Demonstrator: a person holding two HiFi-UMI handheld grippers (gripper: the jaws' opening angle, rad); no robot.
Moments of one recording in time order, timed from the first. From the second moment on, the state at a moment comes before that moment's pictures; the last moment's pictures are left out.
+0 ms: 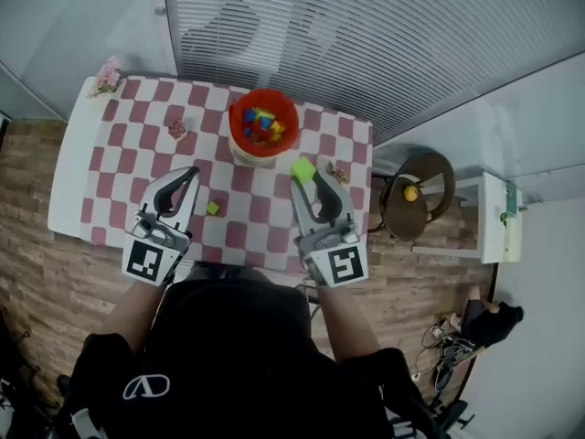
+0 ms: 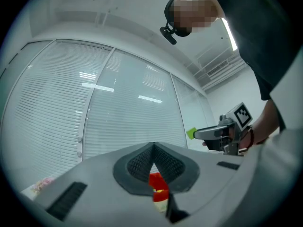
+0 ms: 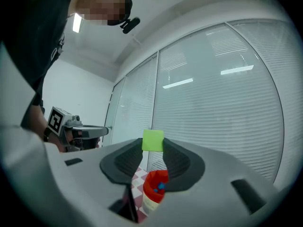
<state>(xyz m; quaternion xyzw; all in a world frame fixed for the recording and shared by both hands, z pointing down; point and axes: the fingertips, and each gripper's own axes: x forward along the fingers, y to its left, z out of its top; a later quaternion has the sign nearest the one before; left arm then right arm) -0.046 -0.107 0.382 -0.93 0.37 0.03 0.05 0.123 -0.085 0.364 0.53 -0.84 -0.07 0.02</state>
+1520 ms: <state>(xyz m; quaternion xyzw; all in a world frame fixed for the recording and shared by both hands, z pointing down) -0.046 -0.103 0.387 -0.92 0.38 0.02 0.05 0.112 -0.265 0.524 0.49 -0.84 0.05 0.25</state>
